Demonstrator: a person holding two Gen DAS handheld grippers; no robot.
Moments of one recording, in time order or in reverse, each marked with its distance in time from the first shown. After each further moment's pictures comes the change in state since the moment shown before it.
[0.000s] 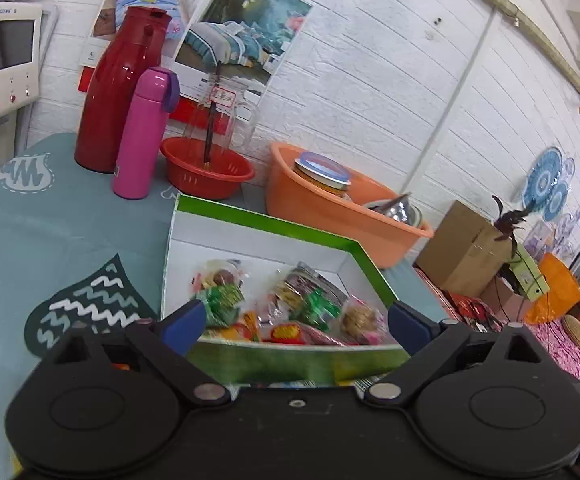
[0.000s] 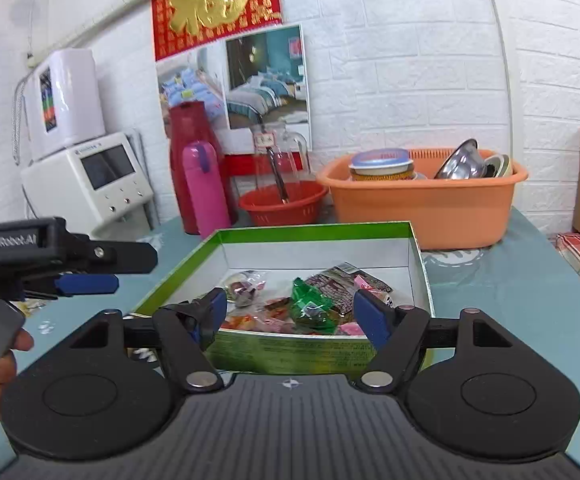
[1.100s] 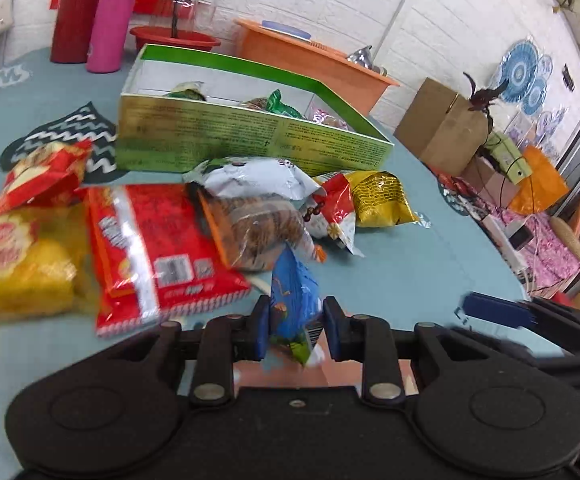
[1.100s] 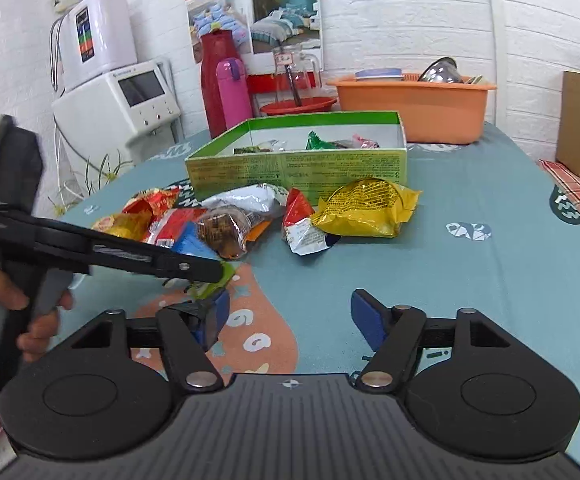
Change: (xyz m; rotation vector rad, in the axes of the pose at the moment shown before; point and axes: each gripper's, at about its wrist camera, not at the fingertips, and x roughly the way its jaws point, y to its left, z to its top) left arm -0.018 -0.011 -0.128 0.079 0.242 -0.041; right arm -0.092 0.015 -0.102 -0.034 0.190 0.021
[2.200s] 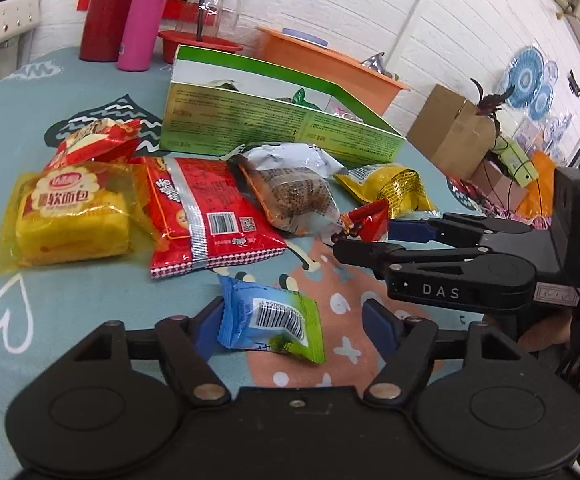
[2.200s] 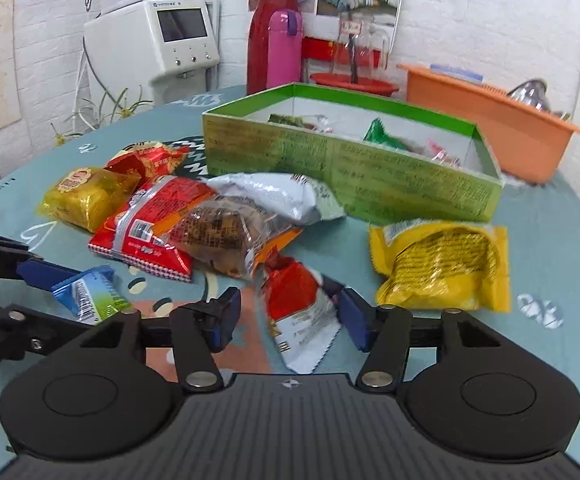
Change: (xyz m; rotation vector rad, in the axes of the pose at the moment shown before) left arm -0.022 0.005 -0.025 0.006 -0.020 0.043; right arm 0.086 0.016 0.027 -0.225 0.094 0.049
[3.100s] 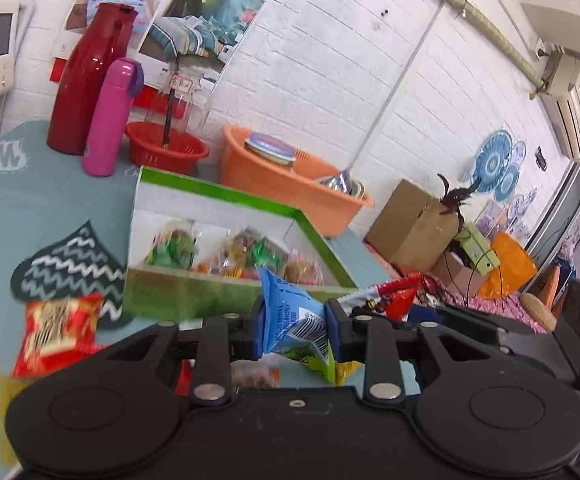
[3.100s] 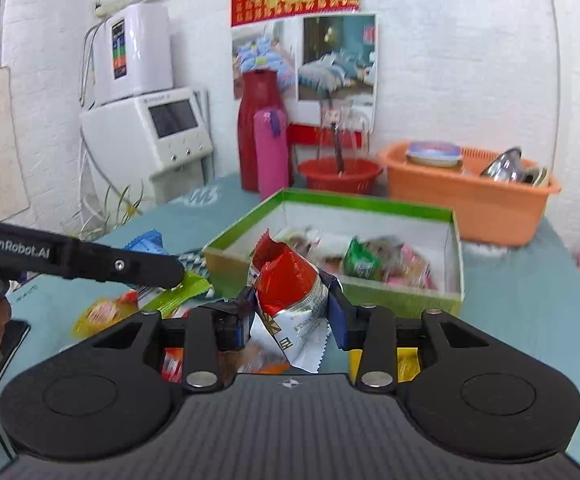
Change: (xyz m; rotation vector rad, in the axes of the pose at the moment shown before) left arm -0.017 0.000 0.121 -0.062 -0.204 -0.128; right arm -0.055 -0.016 0.070 0.086 -0.203 0.000
